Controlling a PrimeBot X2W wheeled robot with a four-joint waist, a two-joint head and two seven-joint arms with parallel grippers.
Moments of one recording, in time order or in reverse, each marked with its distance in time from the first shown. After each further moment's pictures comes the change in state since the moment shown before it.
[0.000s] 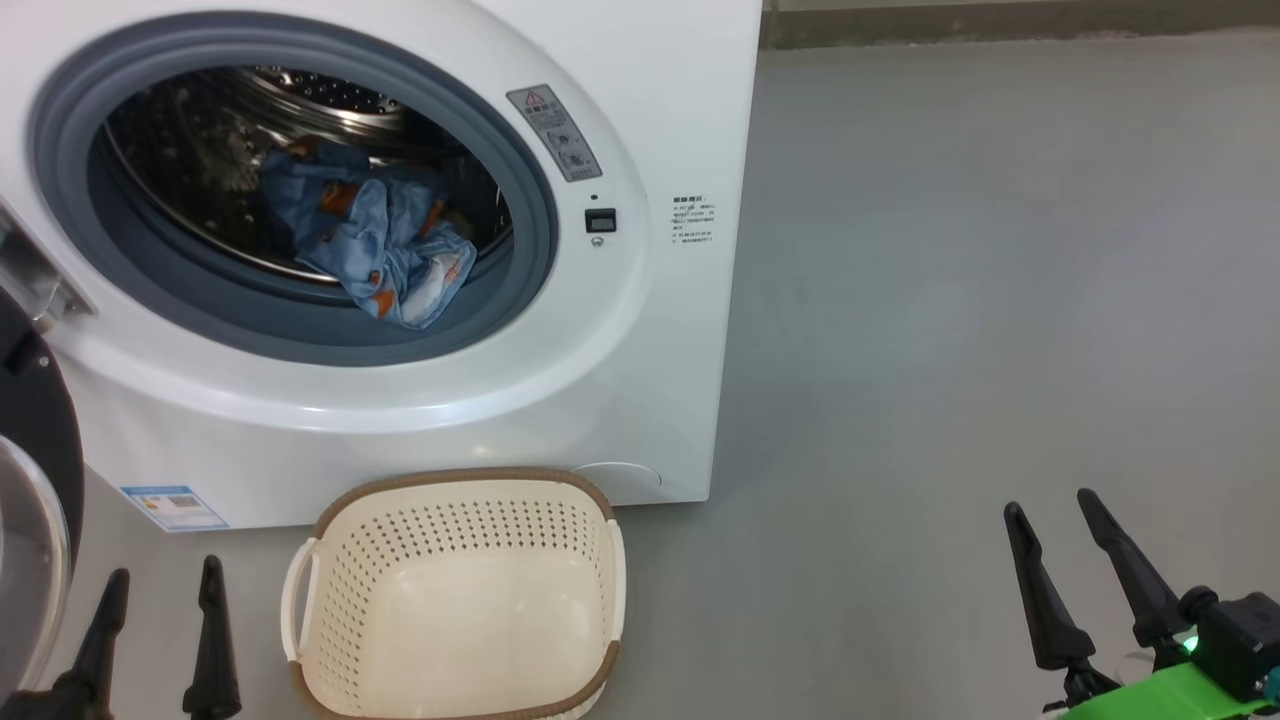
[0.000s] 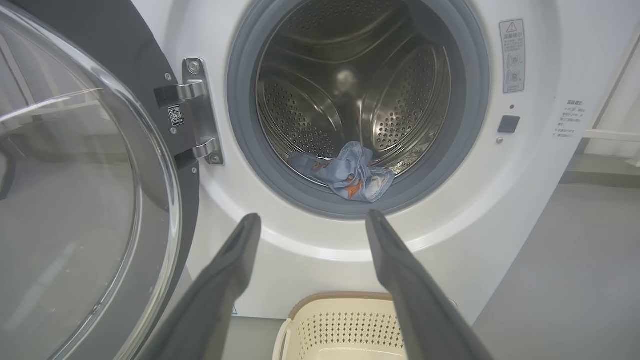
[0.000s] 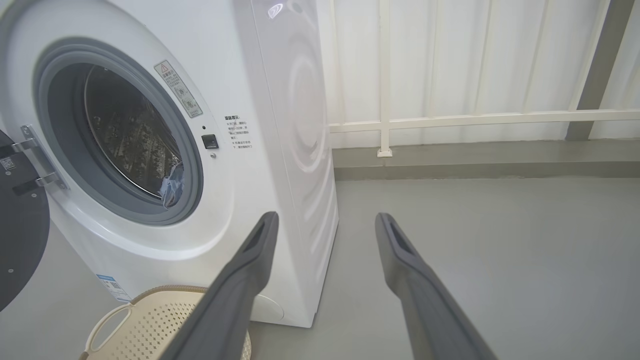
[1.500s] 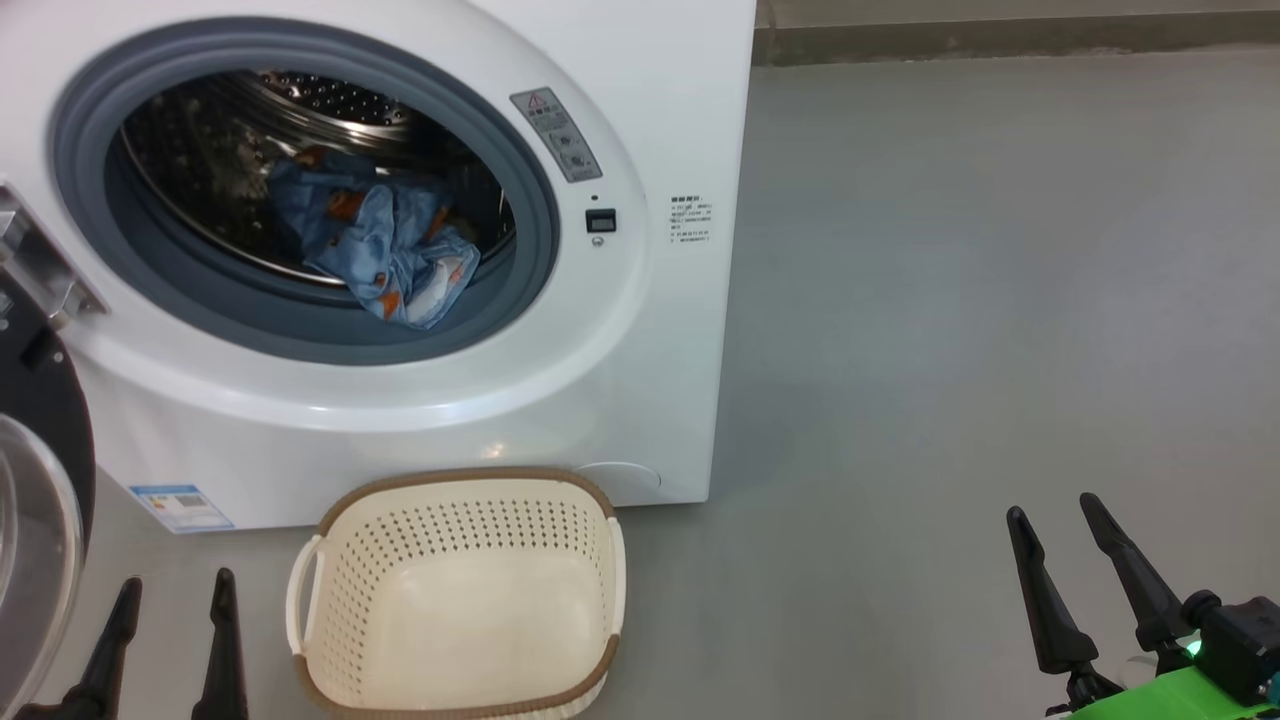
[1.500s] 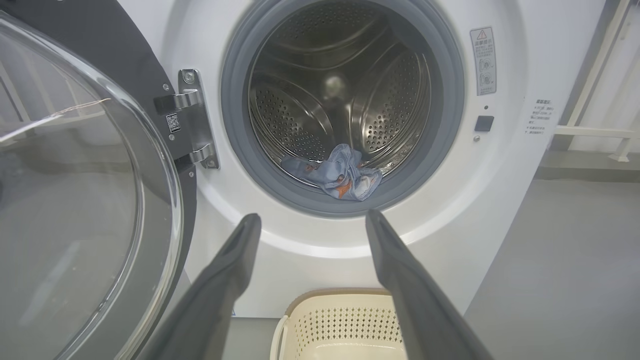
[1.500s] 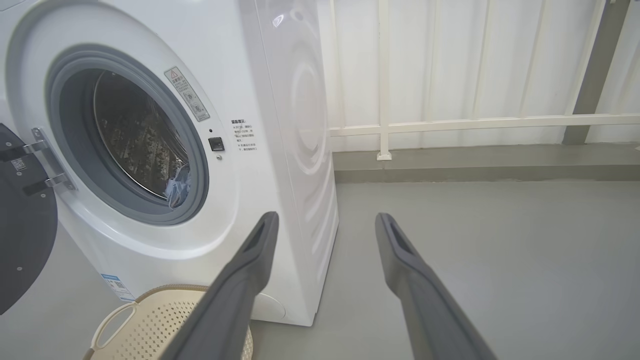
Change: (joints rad) left arm 0.046 -0.008 0.003 -0.040 0.024 0.000 0.000; right arm 0.021 -0.002 -0.005 -0.003 0.000 0.000 0.000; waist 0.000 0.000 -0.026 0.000
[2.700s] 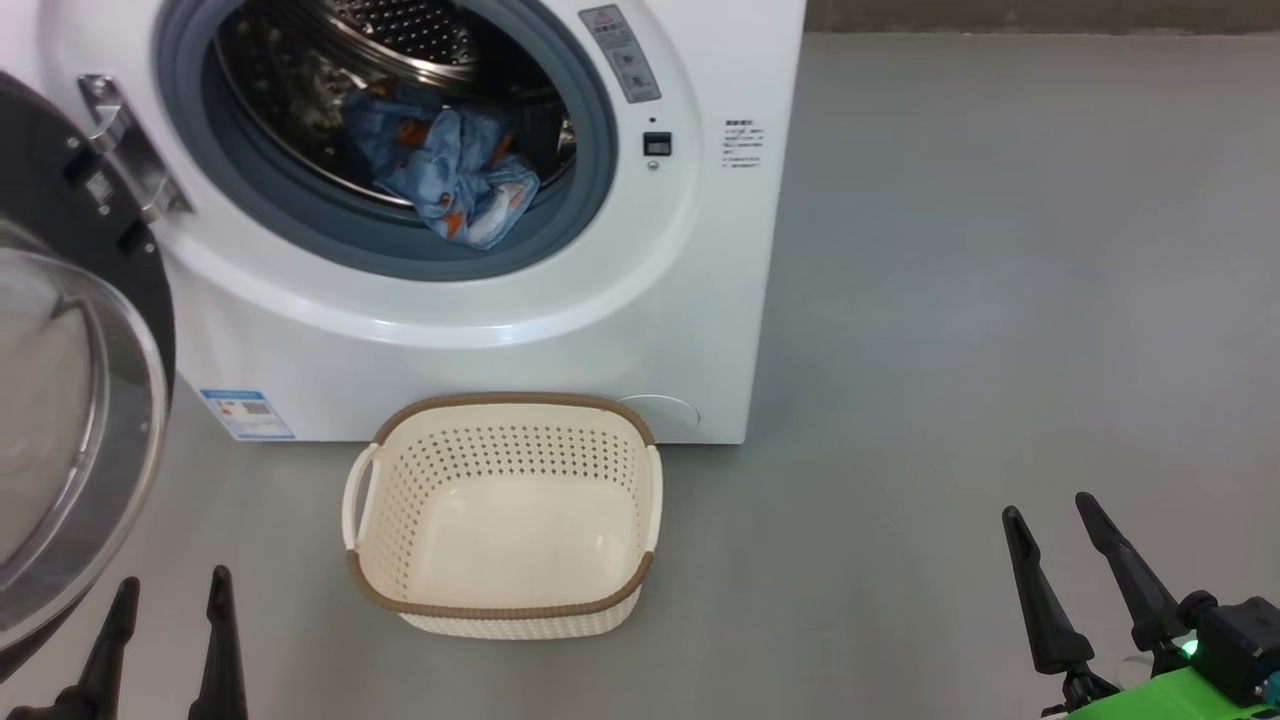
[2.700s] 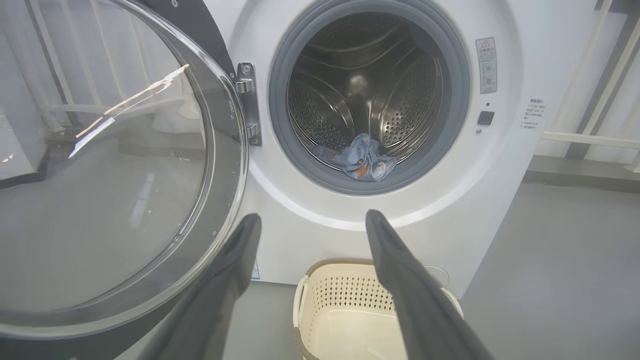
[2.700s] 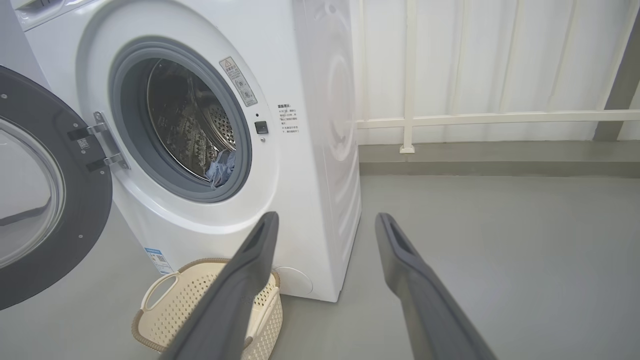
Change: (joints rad) left arm 0.002 -0.001 -0.002 -0.009 -0.035 0.000 0.000; right arm 0.001 0.001 0.006 -0.009 0.000 0.000 0.000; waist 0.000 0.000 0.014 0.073
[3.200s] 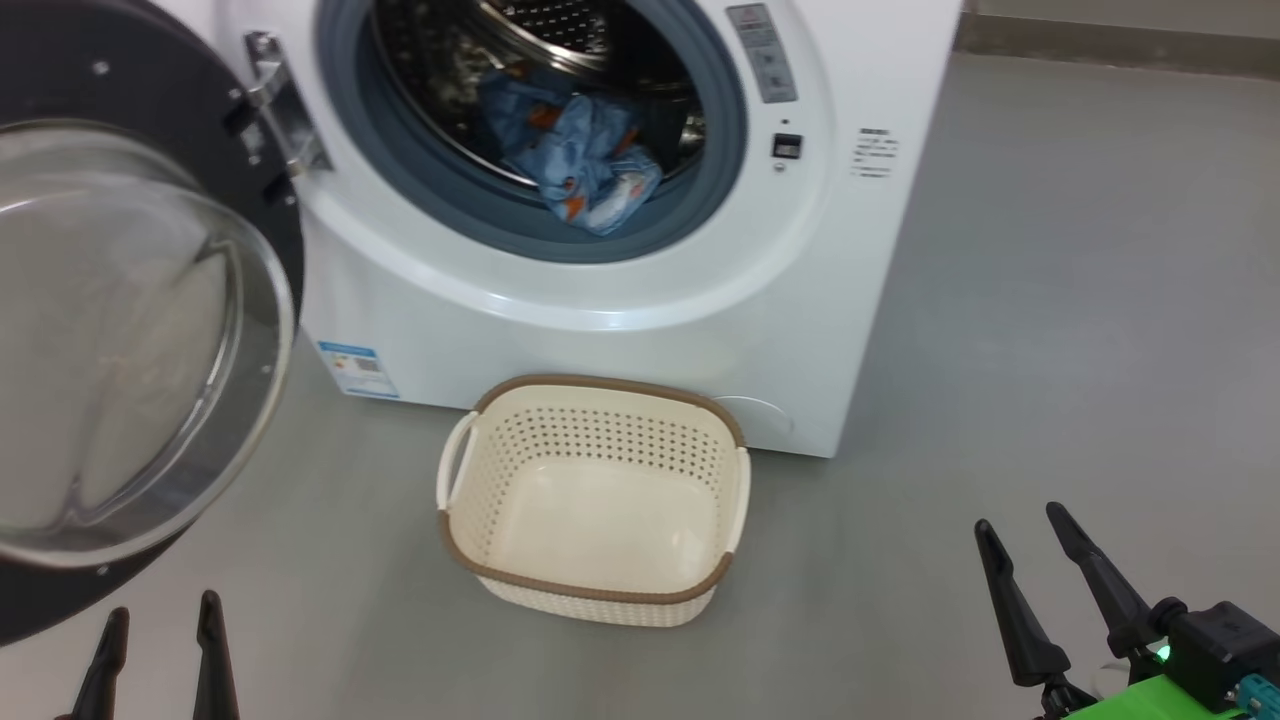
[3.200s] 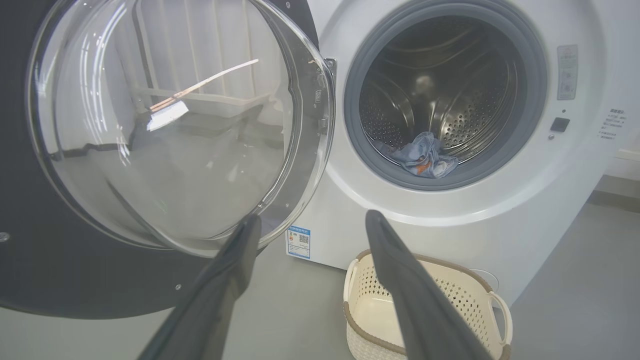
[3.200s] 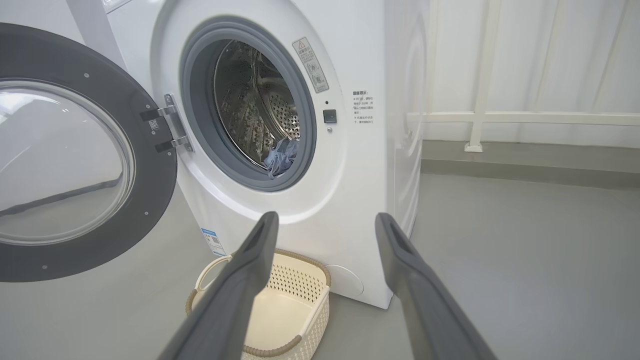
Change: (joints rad) left arm 0.028 -0.034 0.036 -0.005 0.000 0.000 0.000; right arm -0.002 -0.009 0.045 0.003 0.000 0.000 0.000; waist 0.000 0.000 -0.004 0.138
